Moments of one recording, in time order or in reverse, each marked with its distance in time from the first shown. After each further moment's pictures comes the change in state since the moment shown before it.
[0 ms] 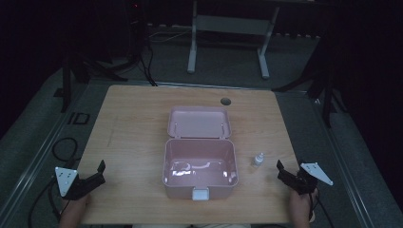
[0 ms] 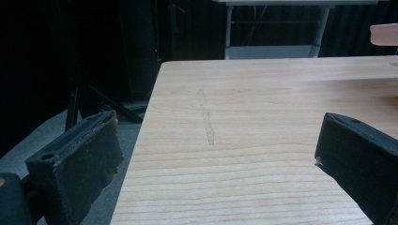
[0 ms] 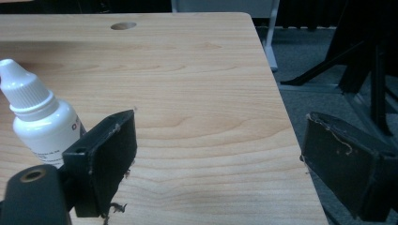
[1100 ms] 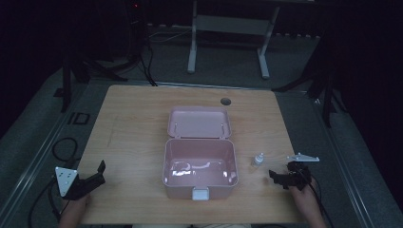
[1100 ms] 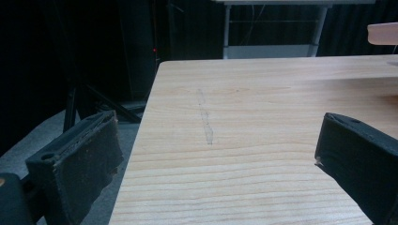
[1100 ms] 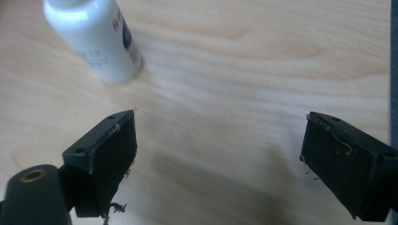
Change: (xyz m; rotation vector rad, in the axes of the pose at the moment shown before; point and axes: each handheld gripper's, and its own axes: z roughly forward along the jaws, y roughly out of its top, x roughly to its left) left arm 0.000 0.000 0.000 0.004 -0.008 0.001; right arm 0.005 0.026 0.017 0.511 0.187 -0.169
